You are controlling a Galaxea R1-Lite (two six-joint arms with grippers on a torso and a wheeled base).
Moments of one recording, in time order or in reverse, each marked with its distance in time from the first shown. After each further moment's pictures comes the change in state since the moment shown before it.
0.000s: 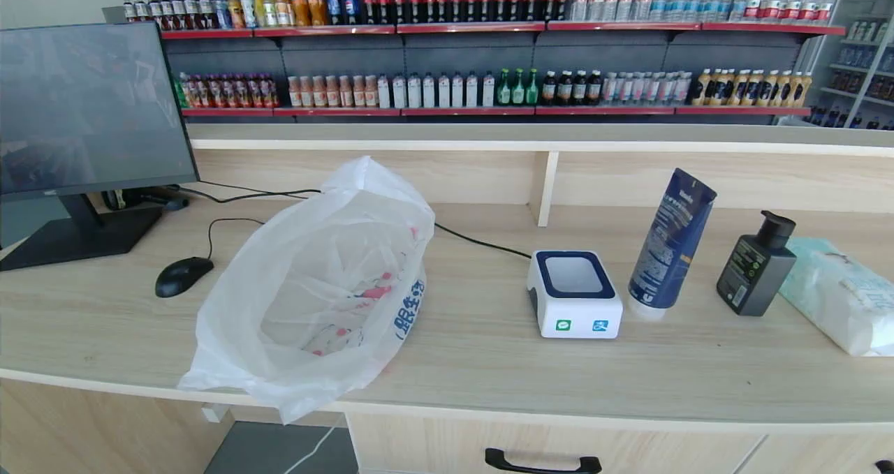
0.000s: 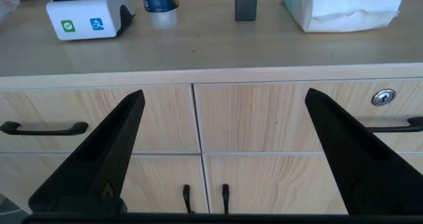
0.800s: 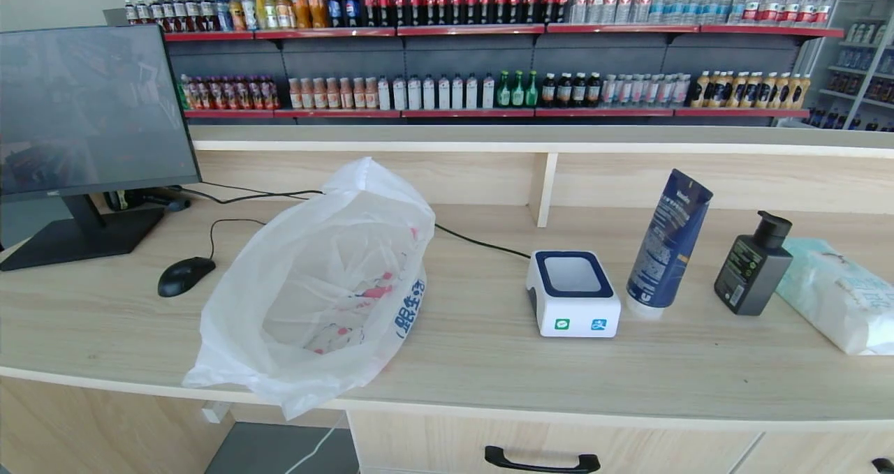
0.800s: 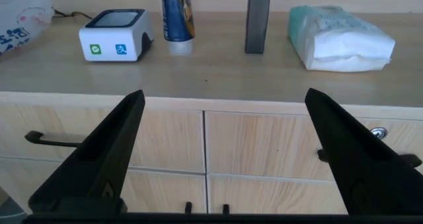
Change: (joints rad) left arm 0.000 0.000 0.000 -0.001 0.000 0.001; right arm 0.003 0.022 -0.135 0.032 0.070 -0.044
